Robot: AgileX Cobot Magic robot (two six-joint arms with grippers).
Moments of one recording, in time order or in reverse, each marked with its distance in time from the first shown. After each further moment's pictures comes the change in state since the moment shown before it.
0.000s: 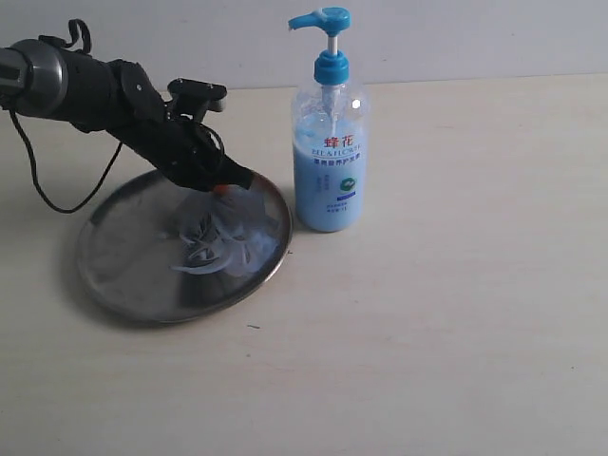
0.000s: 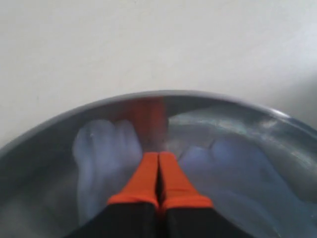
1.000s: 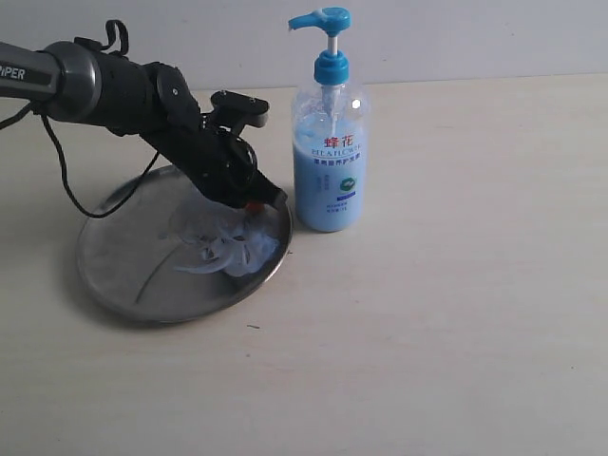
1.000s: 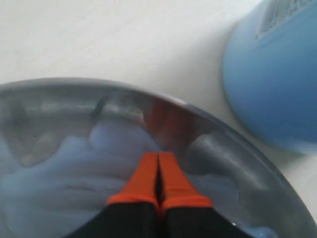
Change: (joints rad) left arm -0.102 -0.005 -0.001 -0.015 0.087 0.037; right arm 0.000 0.000 0.000 0.000 0.000 0.000
